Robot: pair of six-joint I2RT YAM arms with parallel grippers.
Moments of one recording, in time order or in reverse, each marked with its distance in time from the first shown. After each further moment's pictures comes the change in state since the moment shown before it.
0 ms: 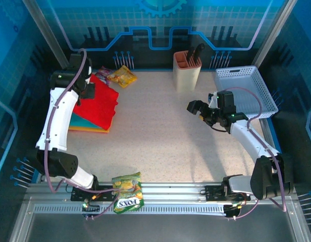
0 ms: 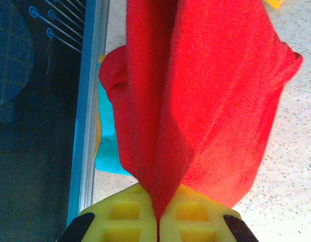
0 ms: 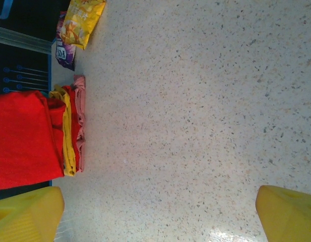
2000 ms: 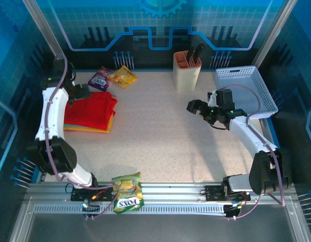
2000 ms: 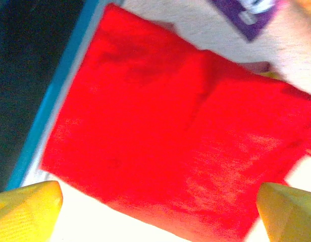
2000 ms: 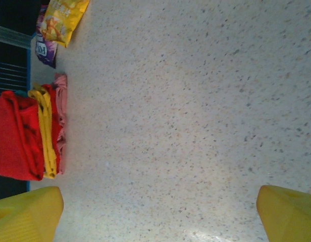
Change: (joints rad) left arm 0.221 0.009 -0.192 0.206 0.207 -0.195; right arm 0.000 0.052 0.058 -0.058 0.057 -0.084
